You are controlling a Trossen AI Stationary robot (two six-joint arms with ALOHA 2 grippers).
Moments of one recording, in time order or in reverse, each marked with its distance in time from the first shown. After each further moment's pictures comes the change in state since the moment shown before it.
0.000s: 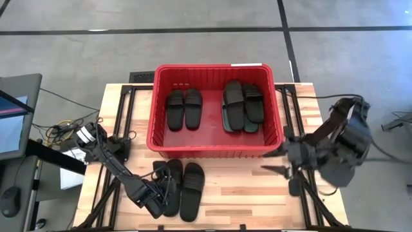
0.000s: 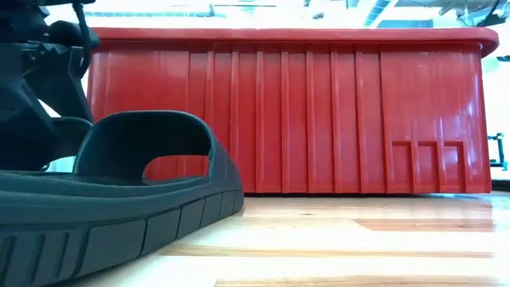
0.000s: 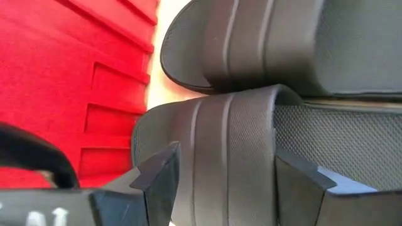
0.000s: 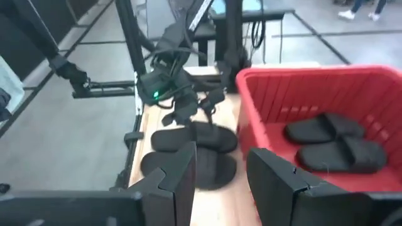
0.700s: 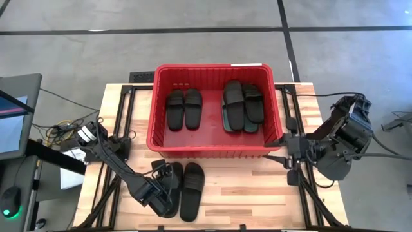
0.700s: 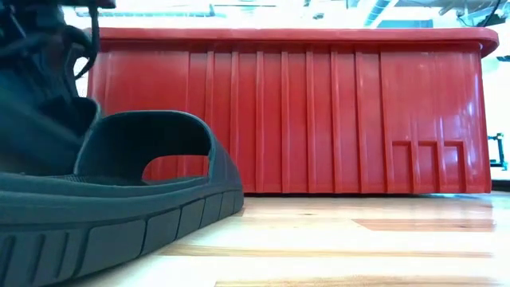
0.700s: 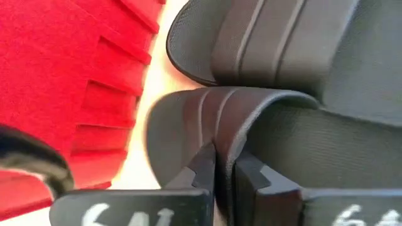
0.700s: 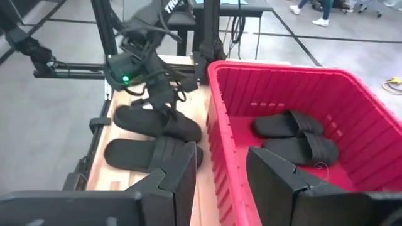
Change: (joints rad) left arm 0.039 -0.001 0.069 -0.071 0.105 -0.148; right arm -0.029 -0.035 -0.001 -0.121 0.027 -0.047
